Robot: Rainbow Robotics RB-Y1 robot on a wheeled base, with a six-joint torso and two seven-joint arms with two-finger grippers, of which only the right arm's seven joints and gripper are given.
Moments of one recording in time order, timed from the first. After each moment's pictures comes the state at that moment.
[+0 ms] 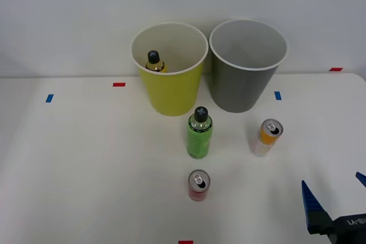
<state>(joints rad) 1.03 -0.46 0.08 -2.49 0.22 0.13 1.19</state>
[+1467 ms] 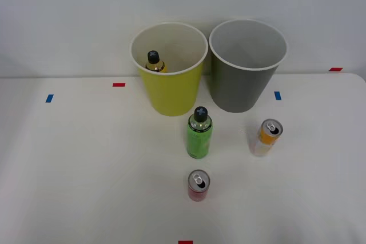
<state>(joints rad) 1.23 -0.29 -0.04 -1.96 0.20 -0.78 1.01</state>
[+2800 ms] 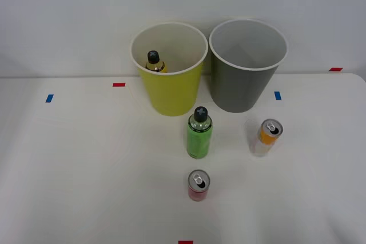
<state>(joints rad) 1.08 -0.32 -0.16 -1.84 0.49 -1.02 0.81</state>
